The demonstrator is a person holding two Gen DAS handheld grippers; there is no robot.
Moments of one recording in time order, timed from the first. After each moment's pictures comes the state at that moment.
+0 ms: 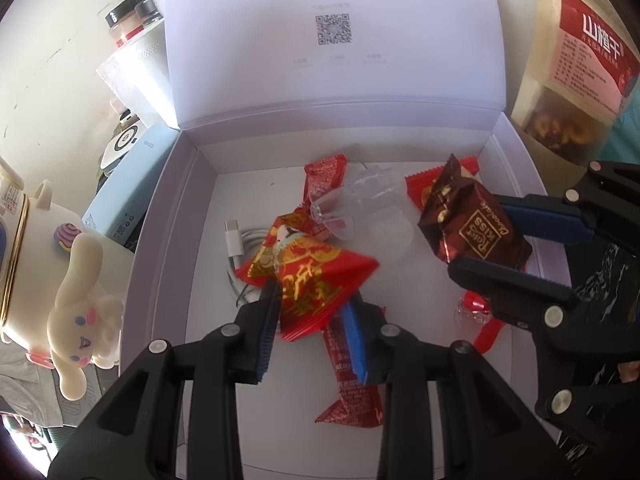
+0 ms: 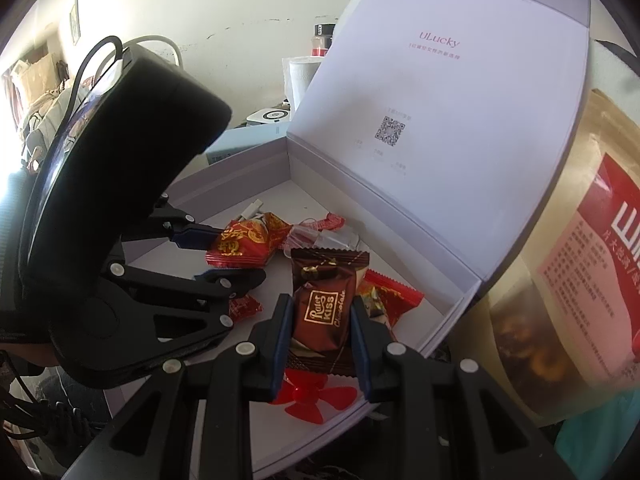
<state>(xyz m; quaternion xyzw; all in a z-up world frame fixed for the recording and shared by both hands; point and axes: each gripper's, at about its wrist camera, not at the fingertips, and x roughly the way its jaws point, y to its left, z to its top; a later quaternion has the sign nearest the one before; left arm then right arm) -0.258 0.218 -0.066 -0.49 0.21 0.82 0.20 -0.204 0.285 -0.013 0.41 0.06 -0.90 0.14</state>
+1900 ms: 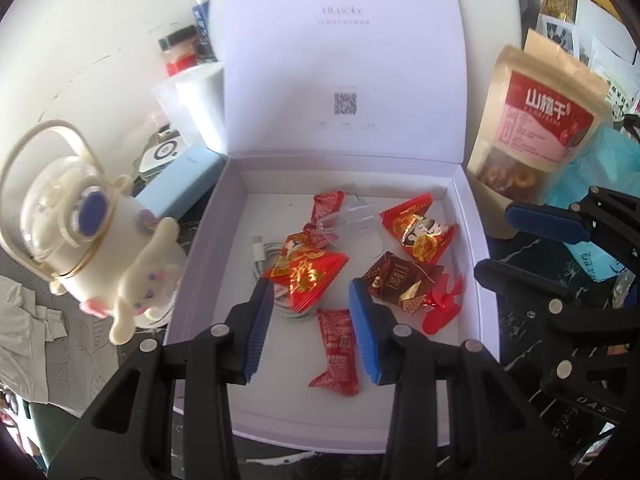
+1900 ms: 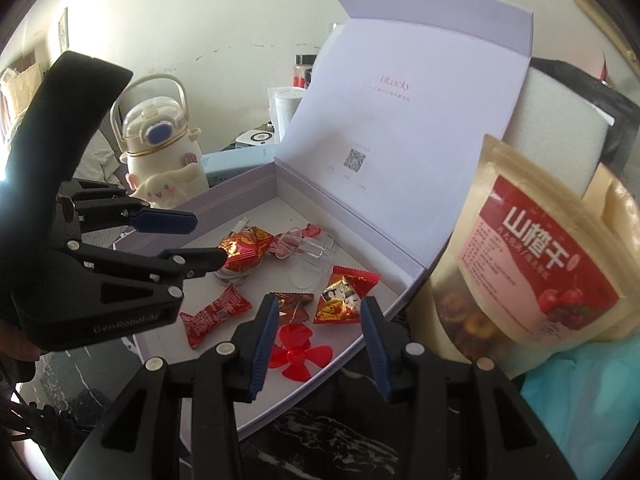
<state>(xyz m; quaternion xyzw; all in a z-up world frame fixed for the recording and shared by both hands) -0.217 0.192 -0.005 -0.45 0.16 0.86 0.20 -0.162 0.296 0.033 0.40 0.06 -0.91 0.10</state>
